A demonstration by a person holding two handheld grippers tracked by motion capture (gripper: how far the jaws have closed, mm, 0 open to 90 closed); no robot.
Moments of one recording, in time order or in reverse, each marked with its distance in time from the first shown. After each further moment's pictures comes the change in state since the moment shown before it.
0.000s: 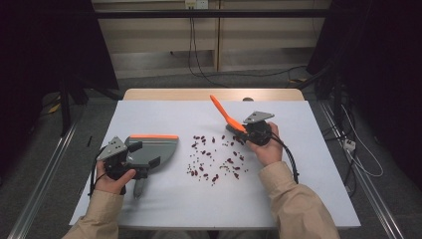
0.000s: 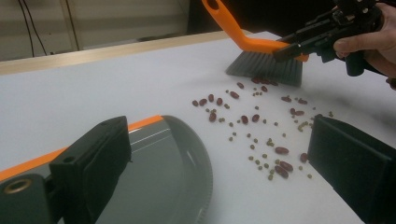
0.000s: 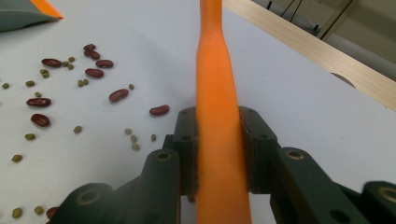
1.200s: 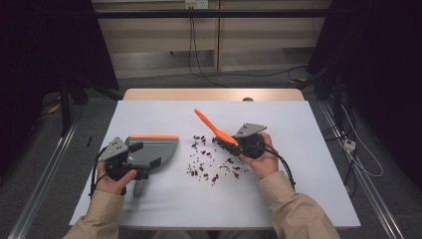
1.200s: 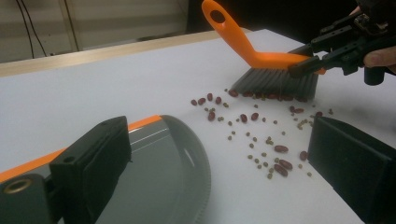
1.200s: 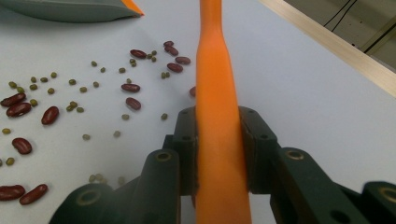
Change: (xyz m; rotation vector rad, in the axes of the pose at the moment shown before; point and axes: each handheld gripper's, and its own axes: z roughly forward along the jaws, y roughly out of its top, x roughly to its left) left arm -0.002 0.000 0.001 0.005 0.000 0.014; right arm 0.042 -0.003 -0.016 -0.027 0.115 -0.096
